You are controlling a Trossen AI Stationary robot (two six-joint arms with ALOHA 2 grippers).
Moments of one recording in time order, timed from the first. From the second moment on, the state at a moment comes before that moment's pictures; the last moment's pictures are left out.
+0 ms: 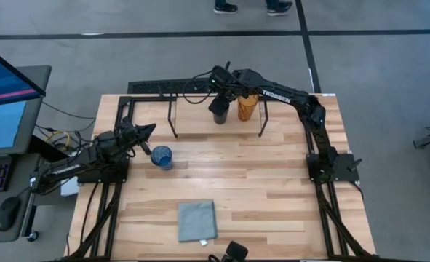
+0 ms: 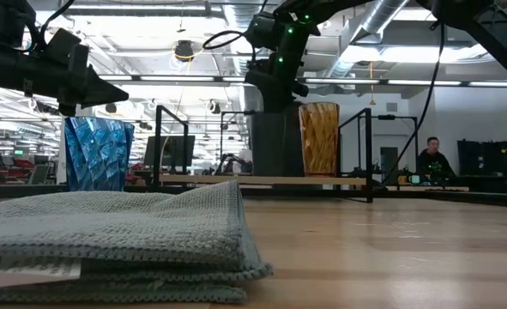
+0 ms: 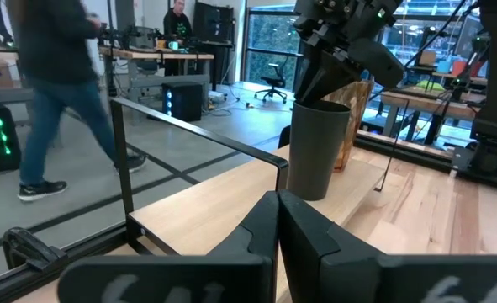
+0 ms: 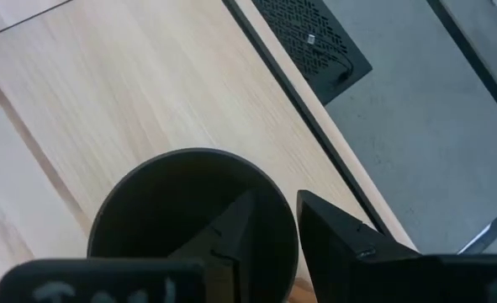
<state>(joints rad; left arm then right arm) 0.35 0.02 0.04 -0.04 -0.31 -0.12 -0.44 2.12 2.08 -1.07 0.20 0.00</state>
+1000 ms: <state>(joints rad) 0.35 0.02 0.04 -0.04 -0.31 -0.12 -0.43 2.11 2.19 -1.12 0.10 0.00</state>
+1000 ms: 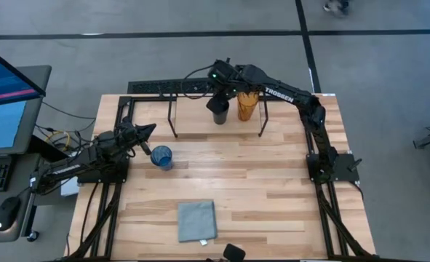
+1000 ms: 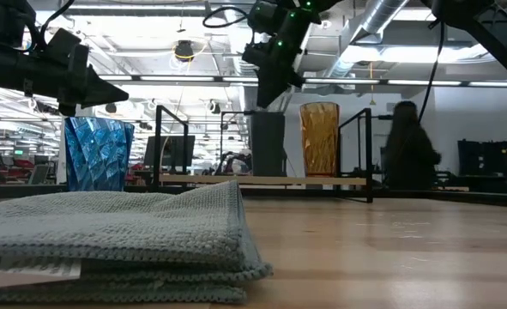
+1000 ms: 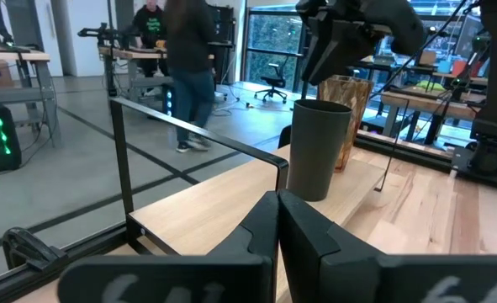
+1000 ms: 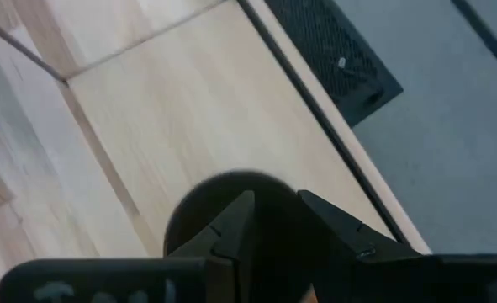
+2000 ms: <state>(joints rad) 0.35 0.02 0.04 -0.04 -0.30 -0.12 -0.43 2.11 2.18 -1.18 0.08 0.06</state>
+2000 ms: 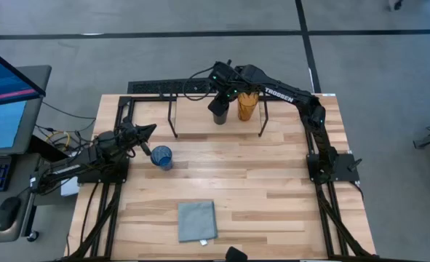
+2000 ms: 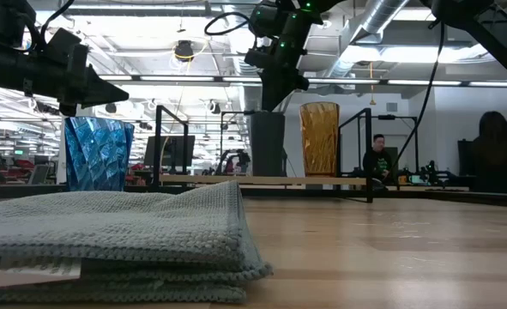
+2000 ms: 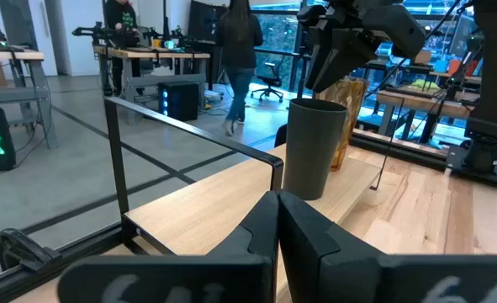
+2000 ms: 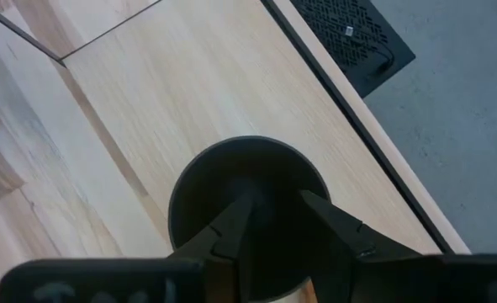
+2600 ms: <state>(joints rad) 0.35 0.02 0.04 -0.04 -0.29 -0.08 -0.40 2.18 2.18 -1.19 0.08 0.08</state>
